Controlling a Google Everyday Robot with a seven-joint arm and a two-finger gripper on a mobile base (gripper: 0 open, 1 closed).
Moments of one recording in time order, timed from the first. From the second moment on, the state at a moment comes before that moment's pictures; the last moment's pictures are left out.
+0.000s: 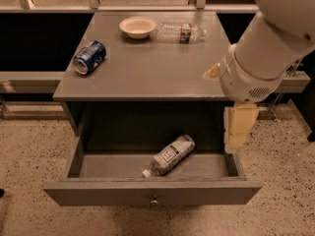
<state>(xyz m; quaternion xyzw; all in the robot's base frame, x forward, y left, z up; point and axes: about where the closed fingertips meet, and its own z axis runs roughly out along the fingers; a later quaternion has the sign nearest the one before) 0.452 -0.131 0.906 -0.74 0.65 -0.03 0.15</state>
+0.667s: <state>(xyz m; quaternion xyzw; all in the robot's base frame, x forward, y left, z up) 0.458 -0.128 0.840 -0.82 0.56 -0.02 0.14</state>
